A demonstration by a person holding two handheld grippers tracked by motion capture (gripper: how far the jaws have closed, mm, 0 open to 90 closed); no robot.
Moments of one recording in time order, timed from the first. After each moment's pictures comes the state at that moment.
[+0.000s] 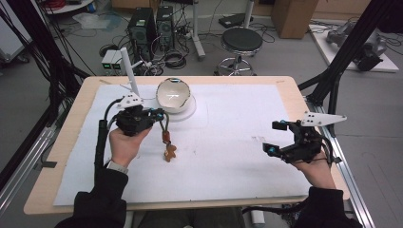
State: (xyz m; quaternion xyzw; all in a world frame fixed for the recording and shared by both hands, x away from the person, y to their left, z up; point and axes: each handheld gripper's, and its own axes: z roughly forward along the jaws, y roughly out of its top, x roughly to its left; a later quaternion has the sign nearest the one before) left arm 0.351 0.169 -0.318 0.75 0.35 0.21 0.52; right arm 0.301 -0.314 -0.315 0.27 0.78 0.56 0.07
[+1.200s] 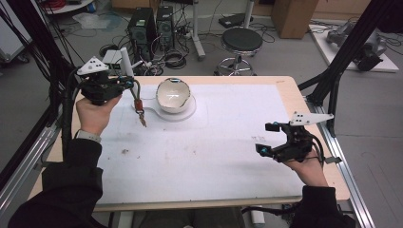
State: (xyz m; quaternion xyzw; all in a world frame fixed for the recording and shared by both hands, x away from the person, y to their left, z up) left arm 0.403 0.246 -0.269 0.73 0.37 0.27 0.50; right arm 0.310 -0.300 -0.327 0.28 0.79 0.54 0.06
